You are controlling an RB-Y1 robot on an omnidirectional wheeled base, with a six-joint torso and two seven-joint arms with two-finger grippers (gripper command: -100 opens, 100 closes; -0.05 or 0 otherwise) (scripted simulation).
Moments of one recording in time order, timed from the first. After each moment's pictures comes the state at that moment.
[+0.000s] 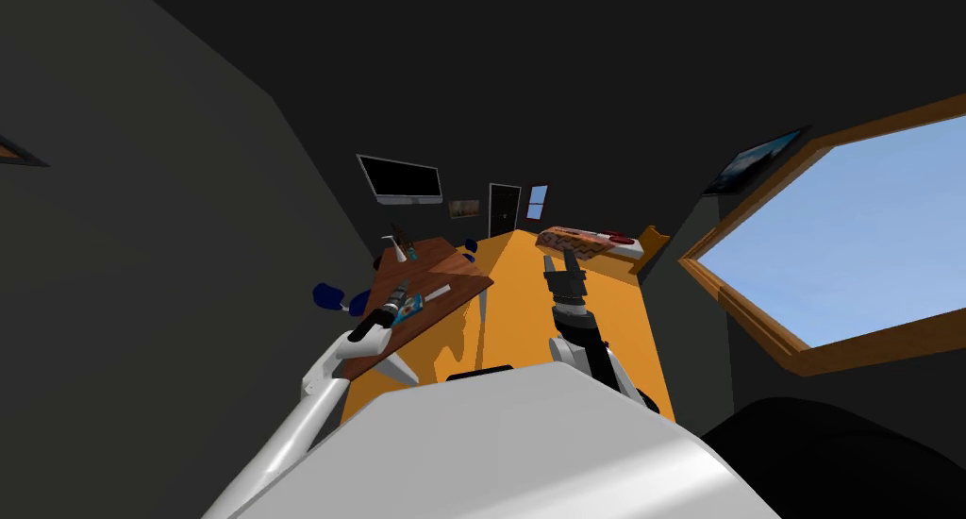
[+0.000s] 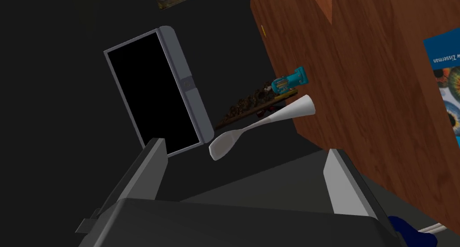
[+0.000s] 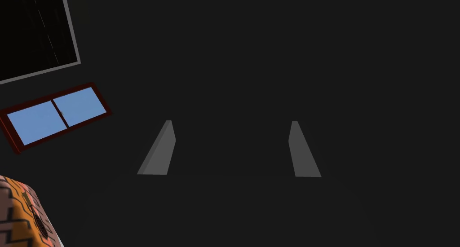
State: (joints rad) left arm 0.08 0.48 0.07 -1.62 0.20 0.20 -0.09; right arm 0.54 0.01 -0.02 -2.37 0.09 -0.53 -0.16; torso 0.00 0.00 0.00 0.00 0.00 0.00
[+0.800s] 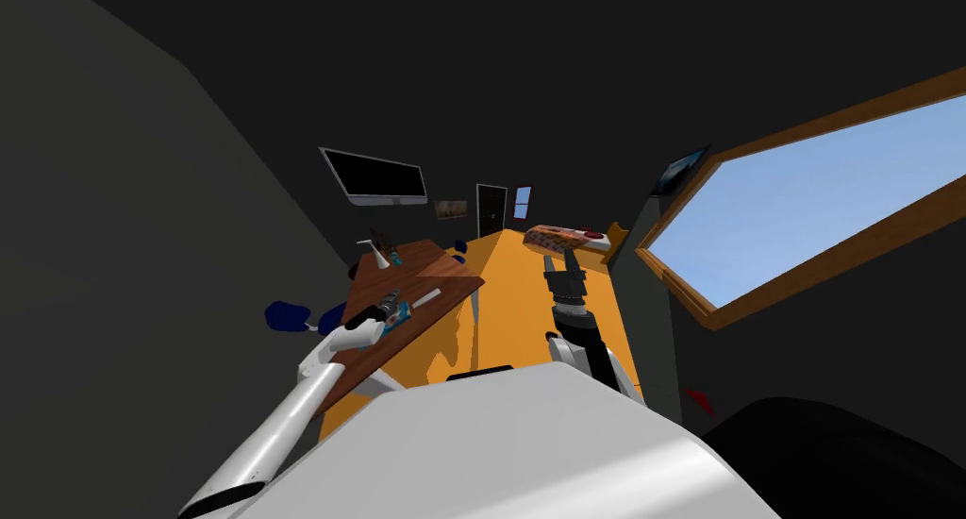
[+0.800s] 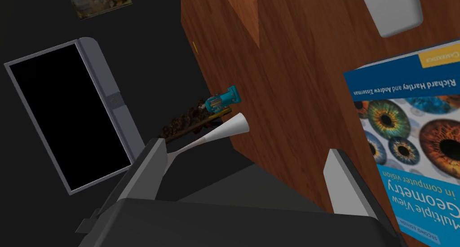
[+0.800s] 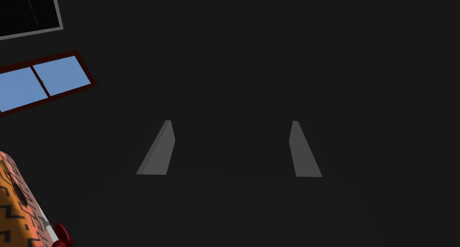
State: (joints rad) left arm -0.03 0.56 0.09 -1.40 0.32 0.38 -0.02; right arm 0.54 0.01 -0.02 -2.37 0.09 -0.53 -0.16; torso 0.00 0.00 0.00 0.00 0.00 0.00
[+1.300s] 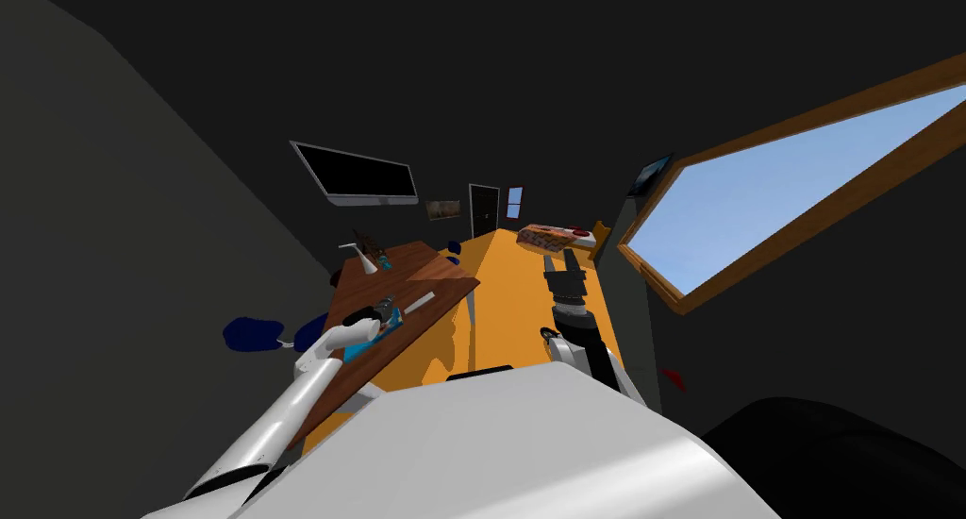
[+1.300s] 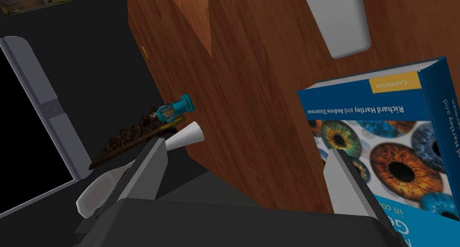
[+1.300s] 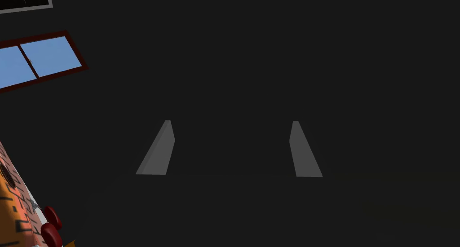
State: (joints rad) left arm -0.08 0.59 0.10 -1.28 0.37 0.51 0.03; right arm 0.54 0.01 -0.02 -2.37 0.09 -0.53 -0.16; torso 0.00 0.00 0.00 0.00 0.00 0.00
